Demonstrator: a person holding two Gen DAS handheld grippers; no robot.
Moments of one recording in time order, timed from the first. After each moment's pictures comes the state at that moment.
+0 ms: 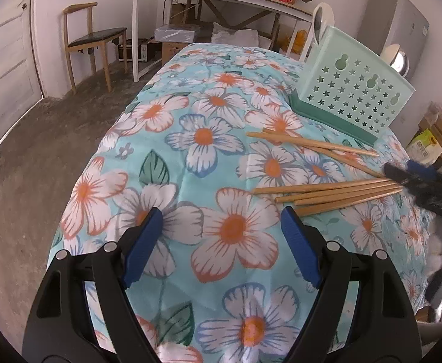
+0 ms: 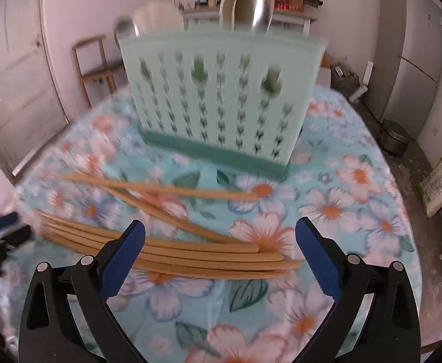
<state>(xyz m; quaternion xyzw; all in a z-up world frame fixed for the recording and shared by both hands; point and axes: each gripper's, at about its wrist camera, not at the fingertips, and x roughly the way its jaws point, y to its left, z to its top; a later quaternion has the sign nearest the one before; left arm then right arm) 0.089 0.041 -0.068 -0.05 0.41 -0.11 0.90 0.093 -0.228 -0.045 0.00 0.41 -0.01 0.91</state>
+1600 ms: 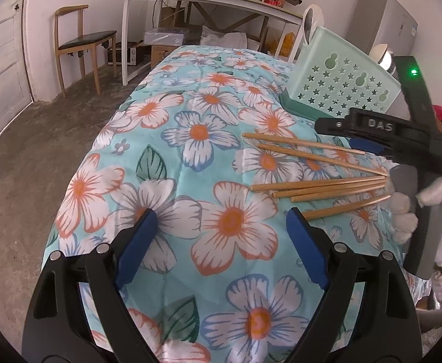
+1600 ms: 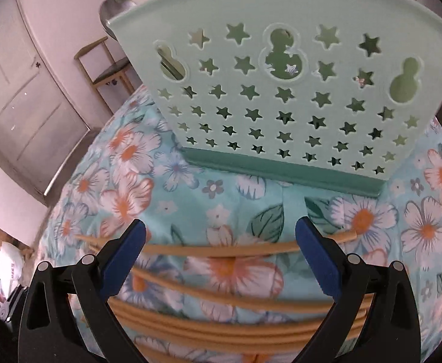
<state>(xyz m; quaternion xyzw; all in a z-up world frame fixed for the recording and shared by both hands) 0.084 0.045 -0.072 -0.05 0.40 -0.14 0.90 0.171 -0.186 -0.053 0.11 0.45 0.05 0.89</state>
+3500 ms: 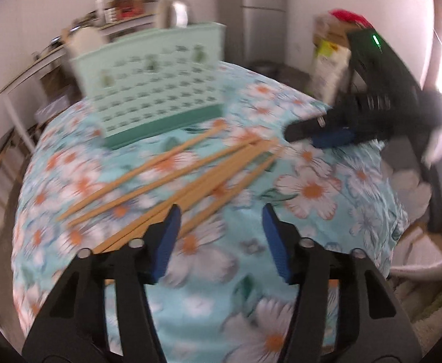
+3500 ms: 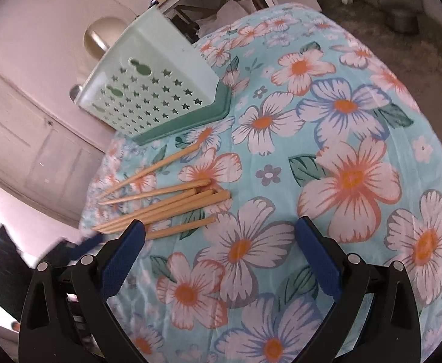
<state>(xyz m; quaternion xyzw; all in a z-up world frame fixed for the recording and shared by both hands) 0.046 -0.125 -0.046 0.18 0.35 -0.36 0.85 0.042 -0.356 -0.066 0.31 0.44 0.08 0.84</state>
